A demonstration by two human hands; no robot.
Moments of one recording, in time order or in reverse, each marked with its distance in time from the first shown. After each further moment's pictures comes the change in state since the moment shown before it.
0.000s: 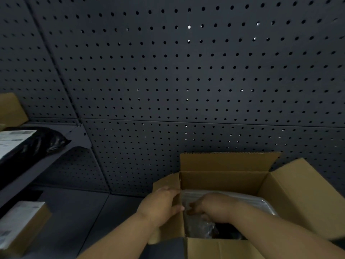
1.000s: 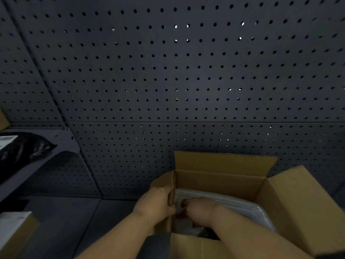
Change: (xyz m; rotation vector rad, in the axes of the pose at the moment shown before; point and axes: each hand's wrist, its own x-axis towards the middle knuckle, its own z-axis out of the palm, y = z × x) left_hand 0.013 -0.002 0.006 -0.044 0.054 -0.004; right_hand 0.016 -0.028 0.008 0.337 0.061 0.352
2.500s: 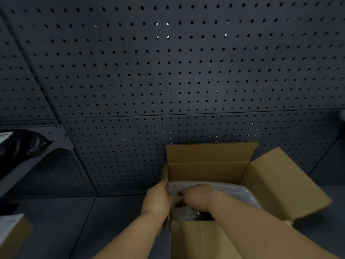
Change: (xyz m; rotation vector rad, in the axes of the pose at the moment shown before) left_hand -0.014 0.004 0.029 -0.426 0.149 -0.116; right_hand -0.028 -0.013 -0.008 -0.136 -0.028 0.026
